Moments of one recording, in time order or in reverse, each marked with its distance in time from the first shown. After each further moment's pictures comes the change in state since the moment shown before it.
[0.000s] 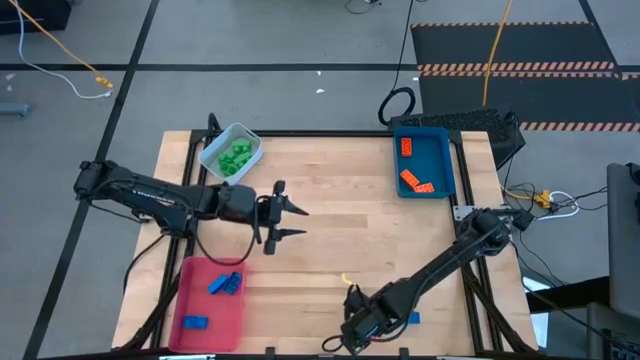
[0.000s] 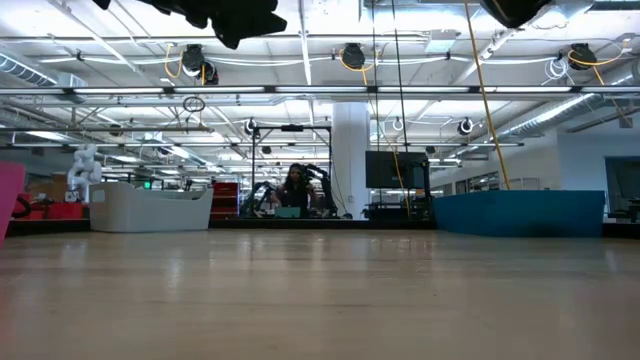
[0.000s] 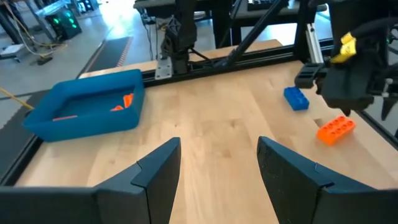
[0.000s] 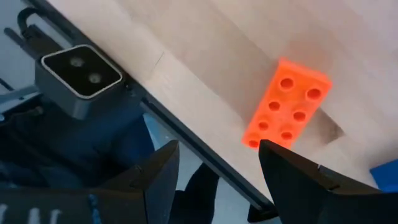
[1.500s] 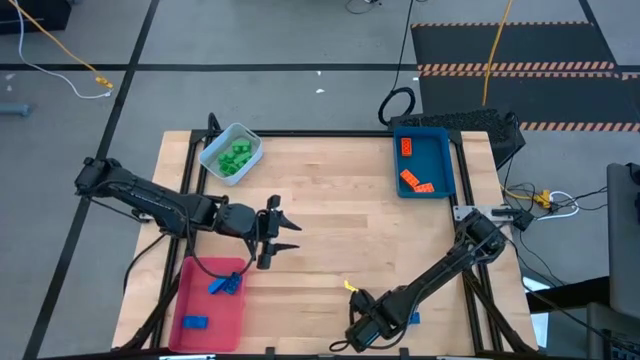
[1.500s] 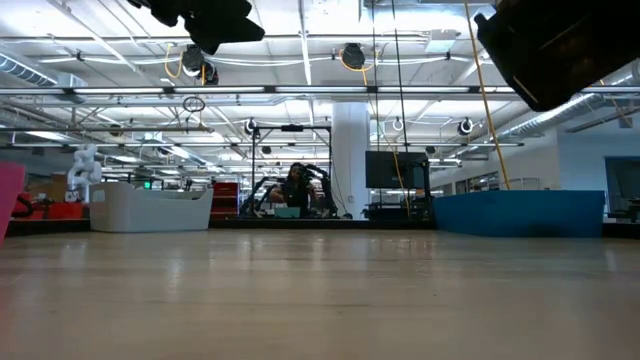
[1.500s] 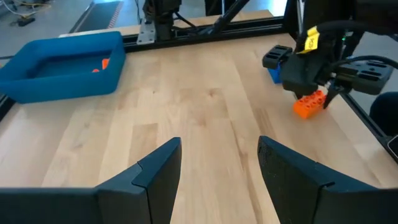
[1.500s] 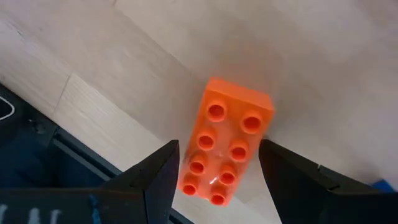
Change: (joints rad) left arm -0.134 0.000 0.000 -0.126 -0.116 -0.139; right arm 0.035 0.058 -0.064 -0.024 0.100 0.031
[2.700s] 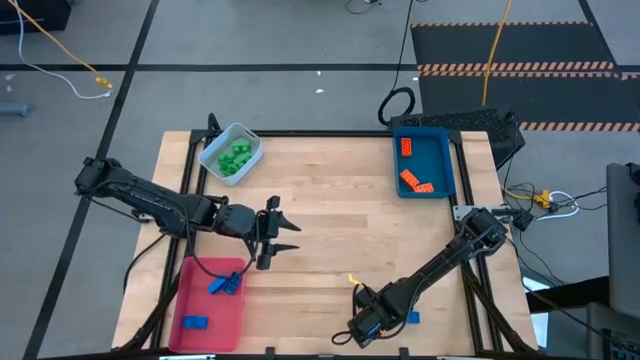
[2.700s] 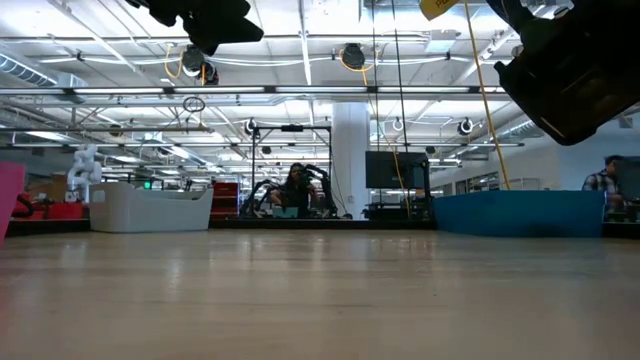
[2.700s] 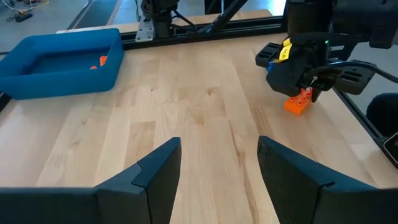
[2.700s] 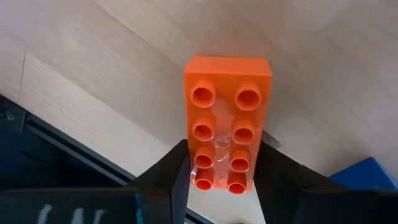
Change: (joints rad) left arm -0.007 0.000 0.000 -0.005 0.000 -0.014; right arm 0.002 0.004 -0.123 0.069 -0.103 0.020
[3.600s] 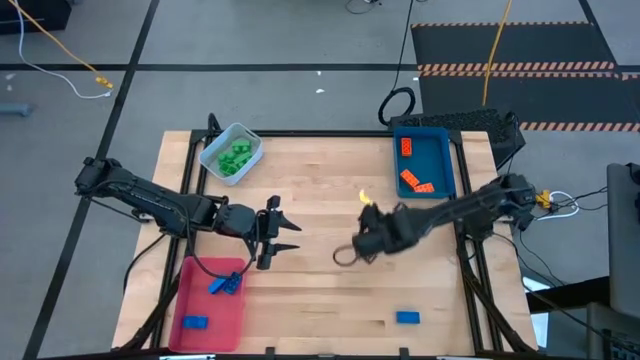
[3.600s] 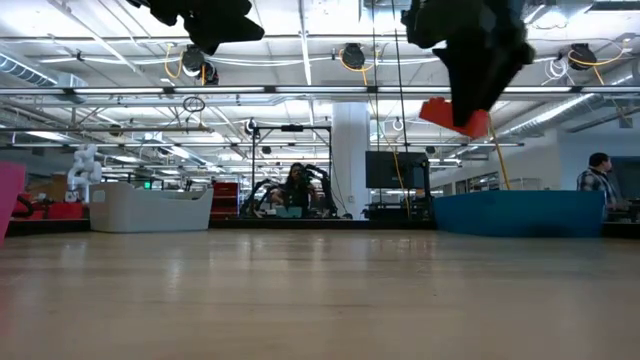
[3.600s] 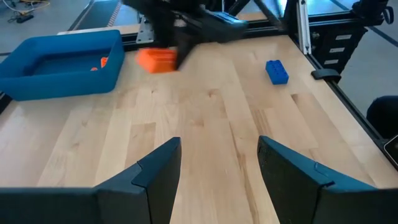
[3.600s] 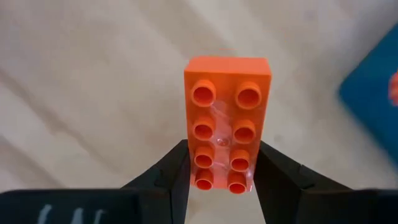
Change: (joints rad) left arm 0.000 0.000 0.000 0.006 0.000 -0.002; right arm -0.389 -0.393 -0.004 -0.533 0.558 -0.550
